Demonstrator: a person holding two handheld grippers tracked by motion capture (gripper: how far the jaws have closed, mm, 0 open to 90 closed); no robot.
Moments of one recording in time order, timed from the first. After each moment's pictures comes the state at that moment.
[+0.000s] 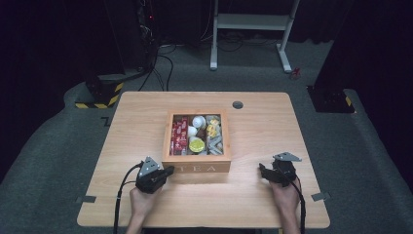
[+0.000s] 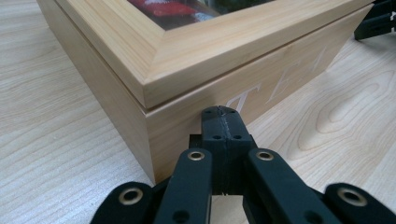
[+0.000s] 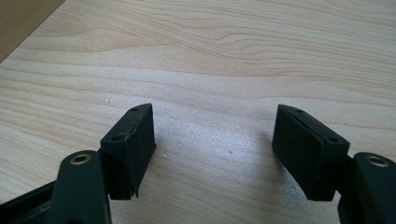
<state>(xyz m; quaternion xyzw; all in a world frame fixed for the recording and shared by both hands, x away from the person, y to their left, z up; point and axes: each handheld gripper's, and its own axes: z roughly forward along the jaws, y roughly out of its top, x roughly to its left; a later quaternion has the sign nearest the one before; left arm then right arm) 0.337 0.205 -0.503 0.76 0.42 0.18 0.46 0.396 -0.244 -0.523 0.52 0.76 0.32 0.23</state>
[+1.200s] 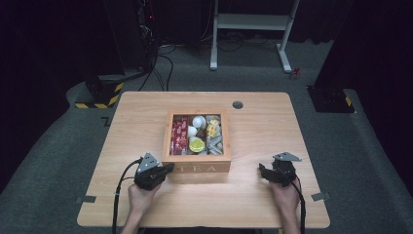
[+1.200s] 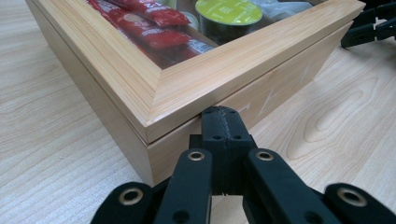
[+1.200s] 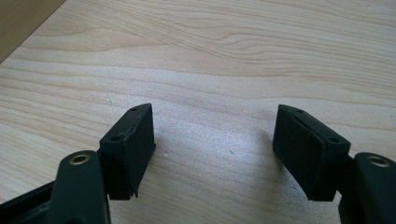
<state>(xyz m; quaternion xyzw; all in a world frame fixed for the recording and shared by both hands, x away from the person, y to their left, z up) 0.341 0.206 -0.485 0.77 0.41 0.17 0.45 0.396 -0.244 -0.523 0.52 0.76 0.32 0.23</state>
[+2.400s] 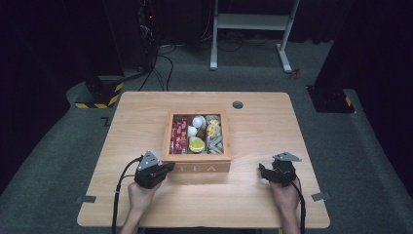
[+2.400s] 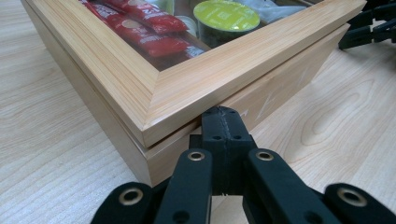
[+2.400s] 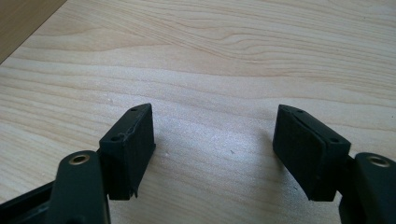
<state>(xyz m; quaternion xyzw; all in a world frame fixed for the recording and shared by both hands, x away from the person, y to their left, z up) 0.344 0.205 -0.479 0.77 0.41 0.17 0.46 0.396 -0.244 -0.523 0.52 0.76 0.32 0.23</state>
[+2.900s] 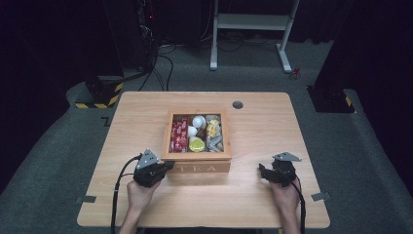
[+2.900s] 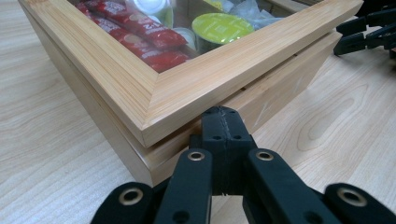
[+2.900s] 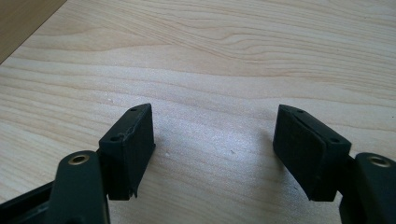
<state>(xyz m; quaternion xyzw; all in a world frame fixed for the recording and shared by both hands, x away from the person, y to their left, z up) 0.344 0.206 -0.470 0.78 0.40 0.17 0.46 0.396 -0.244 -0.523 0.52 0.76 0.32 0.23</state>
